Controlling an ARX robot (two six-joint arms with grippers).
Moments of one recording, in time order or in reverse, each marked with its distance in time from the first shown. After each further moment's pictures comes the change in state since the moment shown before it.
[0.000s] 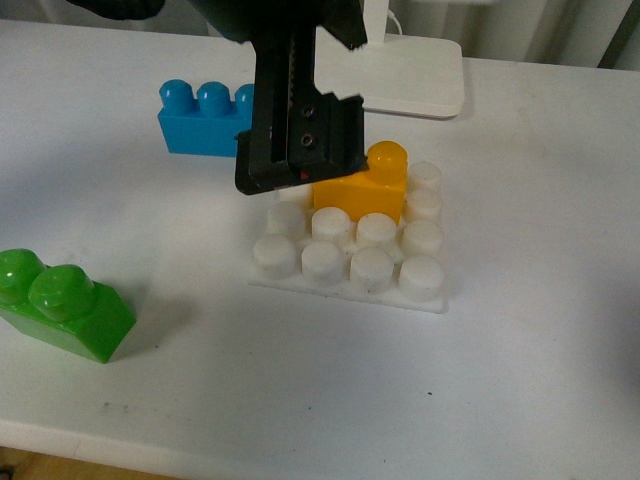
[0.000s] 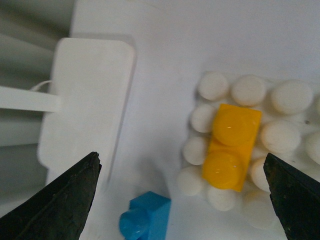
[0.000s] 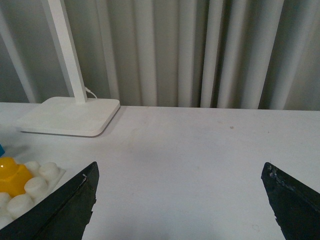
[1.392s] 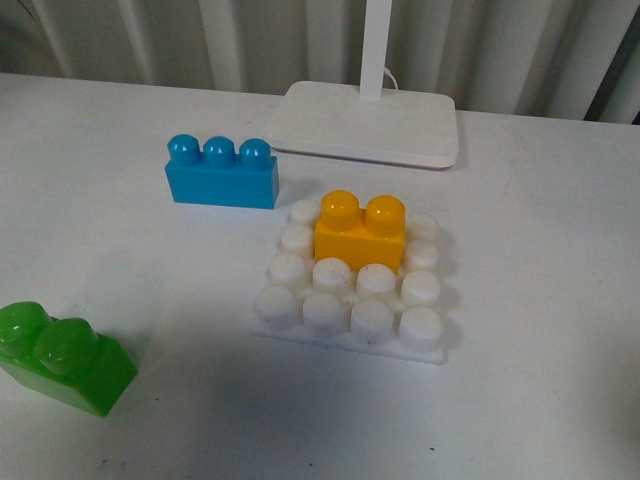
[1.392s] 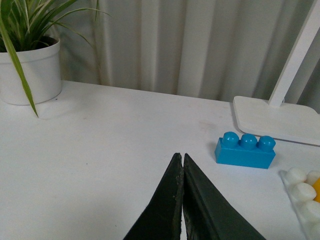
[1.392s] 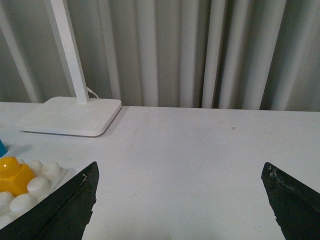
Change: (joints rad) left arm 0.494 -1.359 -1.057 0.408 -0.213 -1.087; right arm 0.000 0.000 0.000 0.000 0.000 0.000
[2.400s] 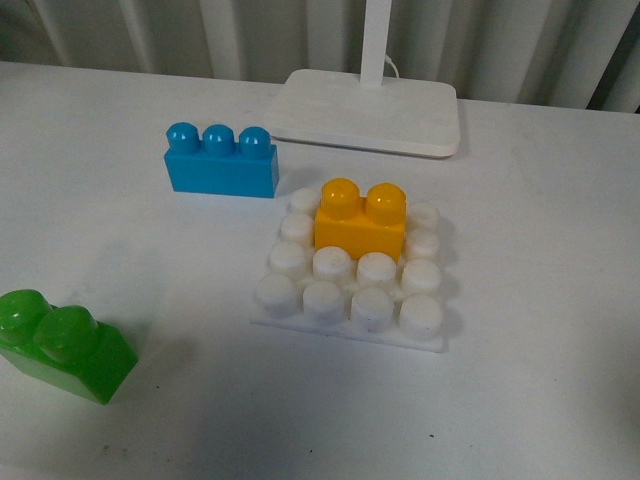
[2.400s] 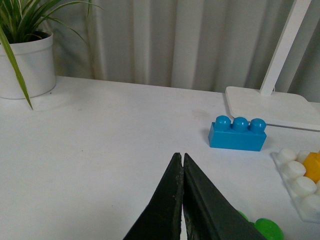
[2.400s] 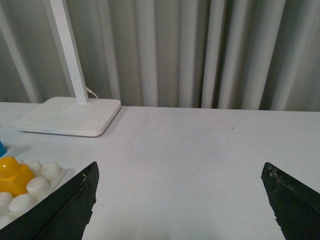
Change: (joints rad) left arm 0.005 -0.320 -0.079 -0.232 0.014 0.001; right arm 0.000 0.000 0.000 0.000 0.000 0.000
